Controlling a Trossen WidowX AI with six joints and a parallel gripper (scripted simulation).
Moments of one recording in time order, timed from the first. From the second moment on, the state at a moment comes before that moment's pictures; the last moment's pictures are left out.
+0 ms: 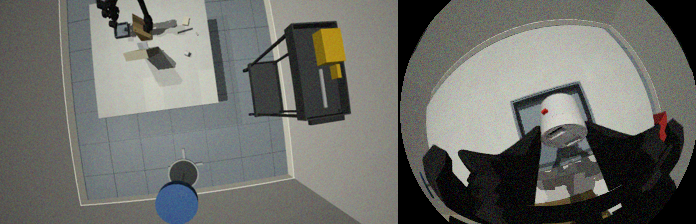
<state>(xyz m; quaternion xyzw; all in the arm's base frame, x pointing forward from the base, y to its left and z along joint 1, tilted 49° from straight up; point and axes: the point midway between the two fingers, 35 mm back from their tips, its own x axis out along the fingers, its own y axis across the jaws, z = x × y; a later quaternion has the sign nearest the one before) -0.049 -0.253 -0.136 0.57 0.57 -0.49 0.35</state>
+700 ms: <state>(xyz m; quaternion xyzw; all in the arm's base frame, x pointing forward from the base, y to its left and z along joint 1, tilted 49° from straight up) -0.050 -0.202 -0.176 0.57 0.57 -0.48 0.34</state>
